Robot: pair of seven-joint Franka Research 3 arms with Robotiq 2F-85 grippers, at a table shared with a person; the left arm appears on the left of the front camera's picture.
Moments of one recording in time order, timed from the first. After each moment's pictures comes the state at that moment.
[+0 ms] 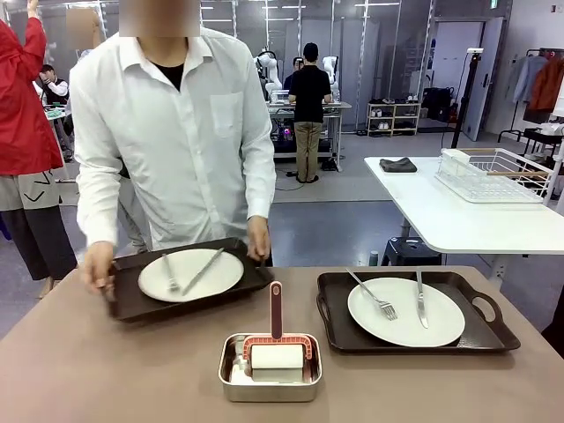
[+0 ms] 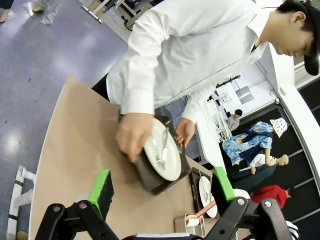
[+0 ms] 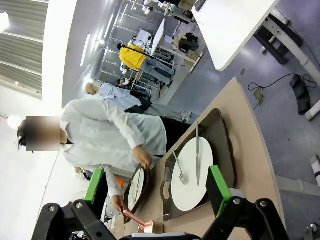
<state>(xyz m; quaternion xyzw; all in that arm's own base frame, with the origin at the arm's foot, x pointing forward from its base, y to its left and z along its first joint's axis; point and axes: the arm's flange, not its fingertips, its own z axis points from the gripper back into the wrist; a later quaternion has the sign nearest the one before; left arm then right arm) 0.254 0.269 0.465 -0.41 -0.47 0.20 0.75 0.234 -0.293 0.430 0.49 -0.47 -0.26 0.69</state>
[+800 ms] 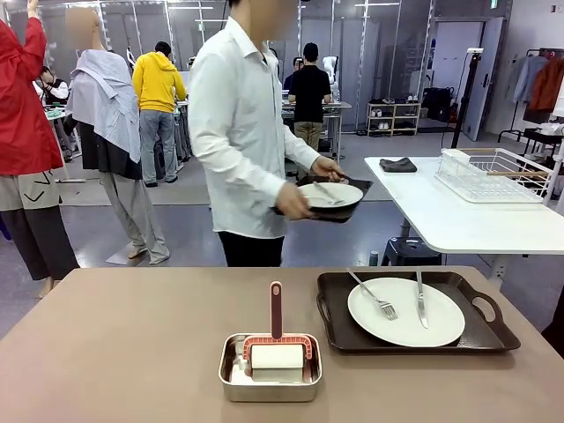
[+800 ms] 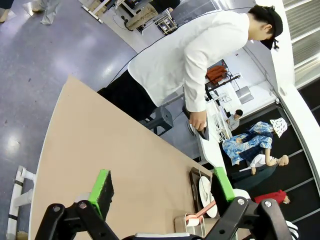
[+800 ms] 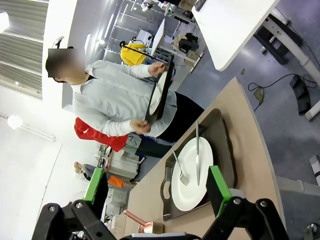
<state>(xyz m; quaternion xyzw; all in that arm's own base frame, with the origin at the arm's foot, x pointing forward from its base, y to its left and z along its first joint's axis) 0.254 0.269 0.465 -0.41 -0.47 0.20 0.75 0.234 -0.293 0.430 0.49 -0.47 -0.26 0.69</state>
